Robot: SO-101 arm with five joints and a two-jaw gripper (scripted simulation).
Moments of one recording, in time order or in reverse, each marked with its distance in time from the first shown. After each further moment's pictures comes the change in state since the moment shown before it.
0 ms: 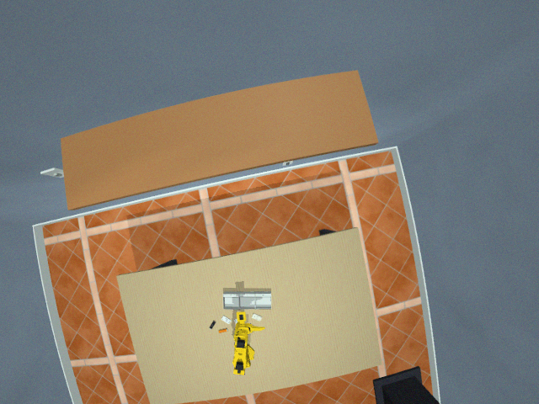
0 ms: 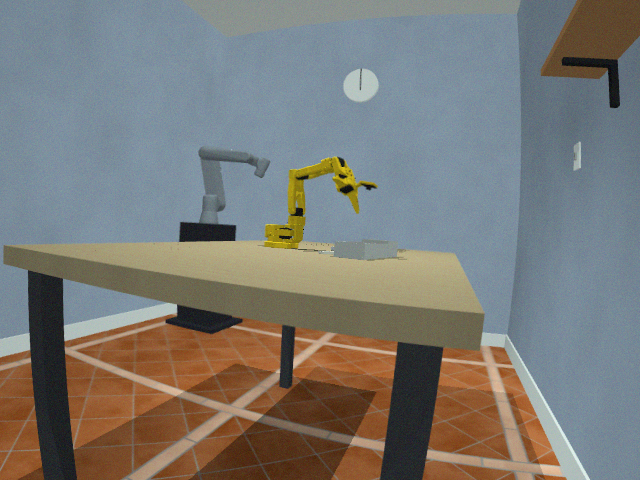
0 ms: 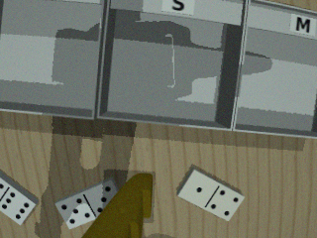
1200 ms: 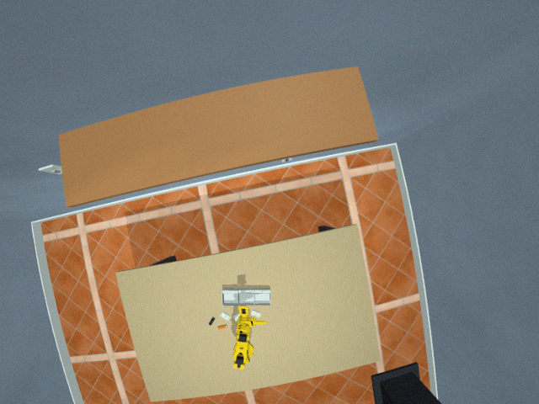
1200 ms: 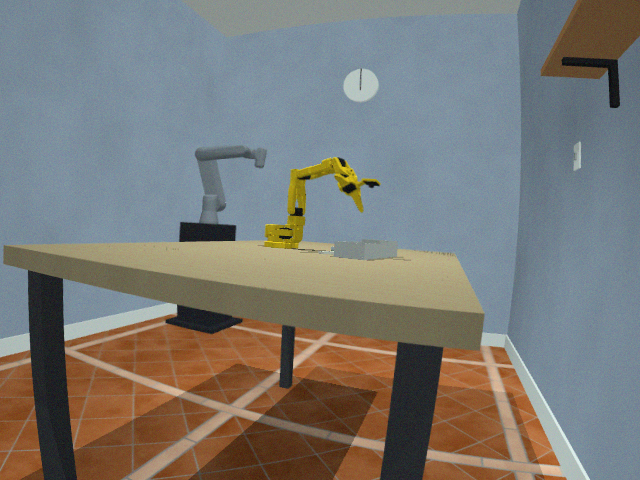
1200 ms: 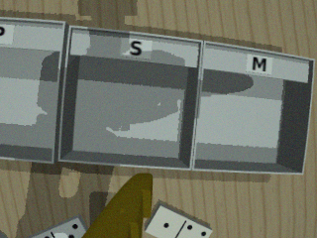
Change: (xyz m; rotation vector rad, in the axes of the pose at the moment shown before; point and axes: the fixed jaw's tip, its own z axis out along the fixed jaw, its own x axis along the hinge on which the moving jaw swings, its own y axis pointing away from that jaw) arm -0.018 -0.020 0.008 0.050 -0.083 -0.008
